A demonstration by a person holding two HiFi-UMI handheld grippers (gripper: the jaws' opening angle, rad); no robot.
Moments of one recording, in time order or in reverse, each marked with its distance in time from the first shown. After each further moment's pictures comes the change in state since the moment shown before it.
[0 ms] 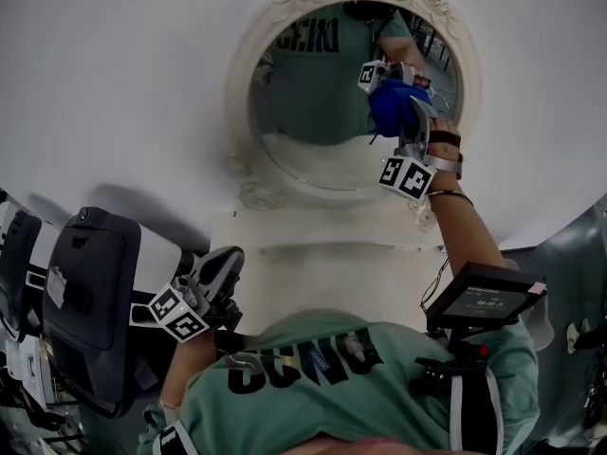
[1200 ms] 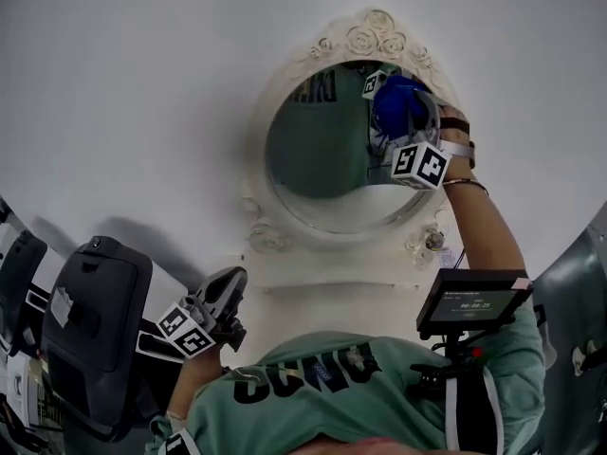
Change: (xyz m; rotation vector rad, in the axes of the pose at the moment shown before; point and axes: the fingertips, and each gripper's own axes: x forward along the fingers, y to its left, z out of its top) left arm -0.016 -0.001 0.026 0.085 -0.089 -0.023; right arm 0.025 -0.129 0.041 -0.008 -0.064 -0.064
